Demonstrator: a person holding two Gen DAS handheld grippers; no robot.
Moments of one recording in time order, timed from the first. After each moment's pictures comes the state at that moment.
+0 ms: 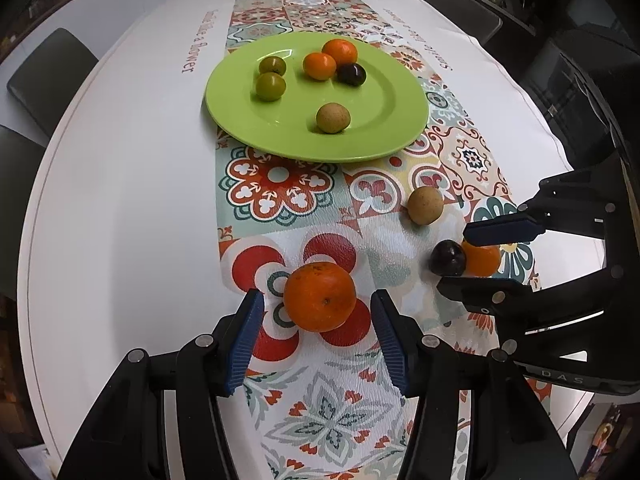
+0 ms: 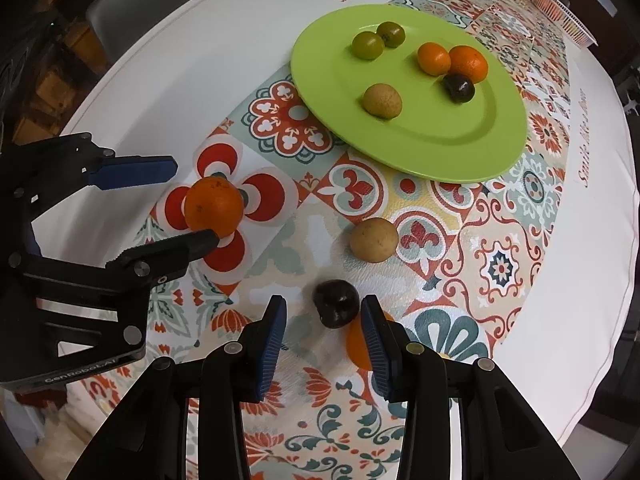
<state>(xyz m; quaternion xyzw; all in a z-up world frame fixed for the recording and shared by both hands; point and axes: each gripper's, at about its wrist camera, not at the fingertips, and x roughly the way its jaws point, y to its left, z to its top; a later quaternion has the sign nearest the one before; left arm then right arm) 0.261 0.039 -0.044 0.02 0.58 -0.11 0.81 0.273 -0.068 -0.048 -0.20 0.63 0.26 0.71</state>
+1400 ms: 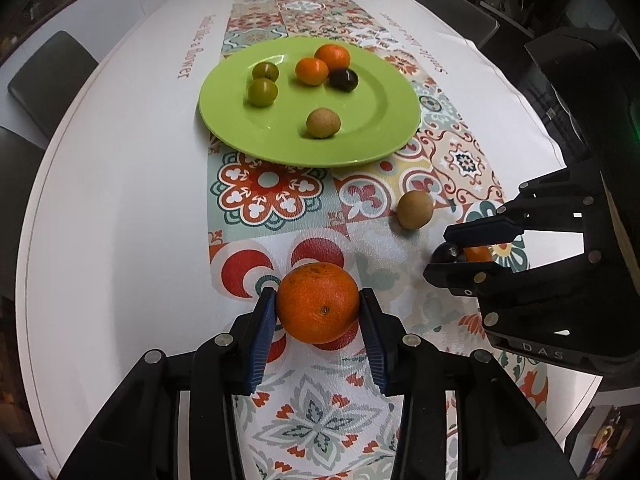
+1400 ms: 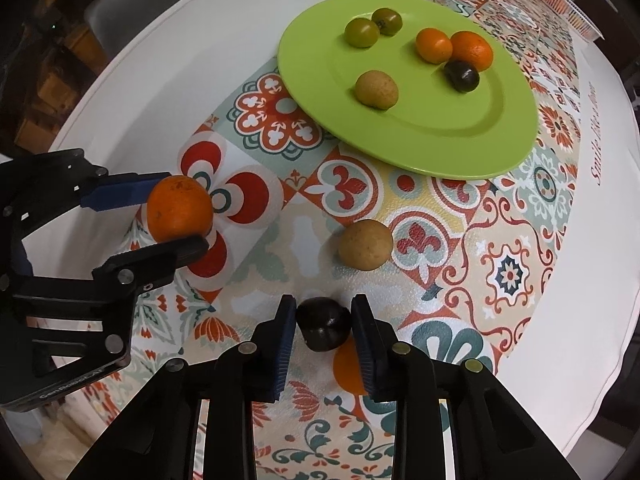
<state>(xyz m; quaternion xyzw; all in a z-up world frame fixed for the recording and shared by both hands) 0.256 0.033 -0.039 0.02 0.57 -0.12 0.82 0.291 -0.079 -0.070 -0.18 0.63 0.27 0.71</state>
